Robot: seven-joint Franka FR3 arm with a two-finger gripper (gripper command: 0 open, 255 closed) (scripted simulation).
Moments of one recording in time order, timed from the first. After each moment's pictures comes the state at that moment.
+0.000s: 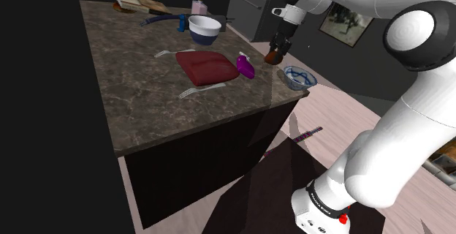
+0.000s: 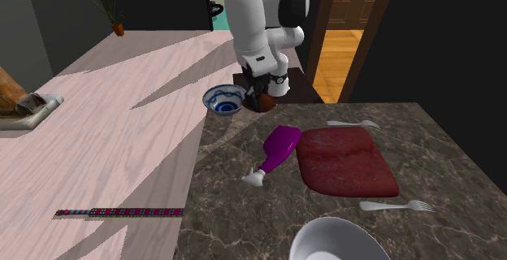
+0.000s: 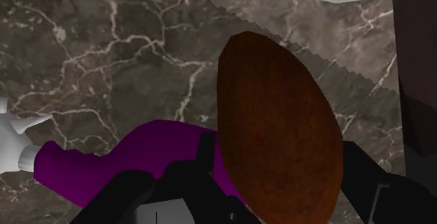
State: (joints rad) arm 0.12 0.09 -0.61 -1.79 0.19 1.74 -1.51
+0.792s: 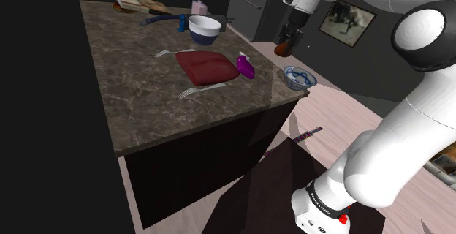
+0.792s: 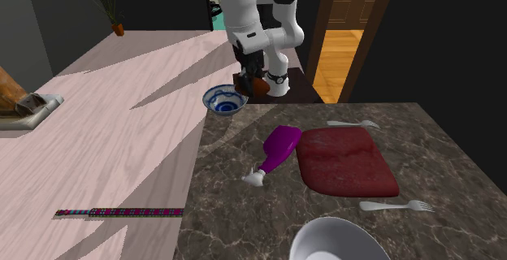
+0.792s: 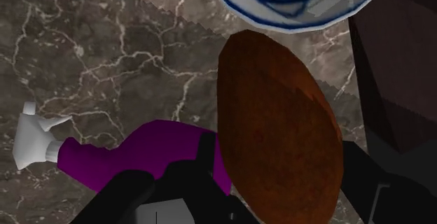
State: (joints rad) arm 0.10 0.05 -0.63 -1.70 0.16 1.62 -1.53
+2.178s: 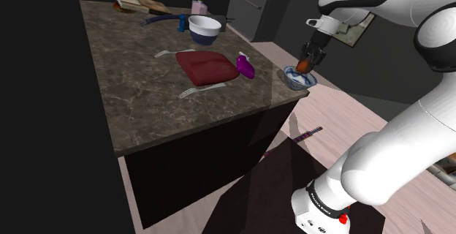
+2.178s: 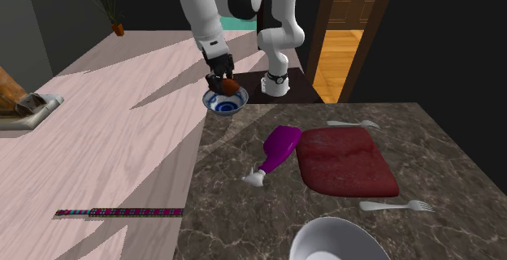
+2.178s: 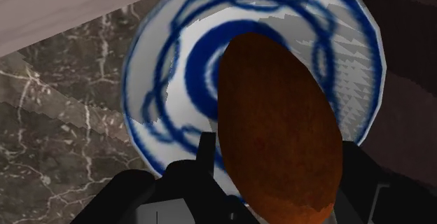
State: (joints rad) arm 0.00 -0.05 -0.73 -1.92 0.07 1.74 -1.72
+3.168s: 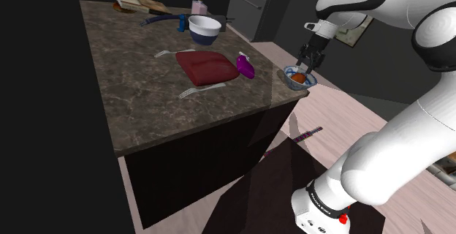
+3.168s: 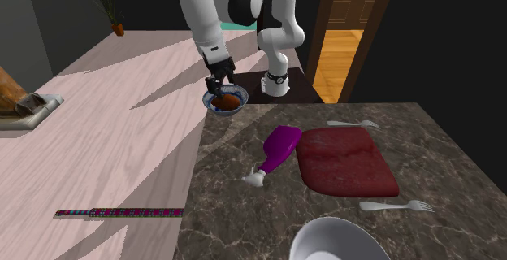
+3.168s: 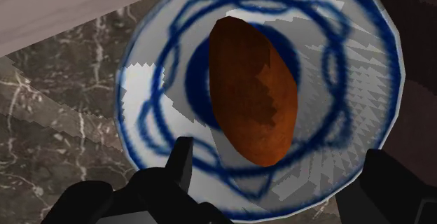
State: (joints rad) arm 0.00 -0.04 -0.74 -1.96 0.08 1.78 -1.72
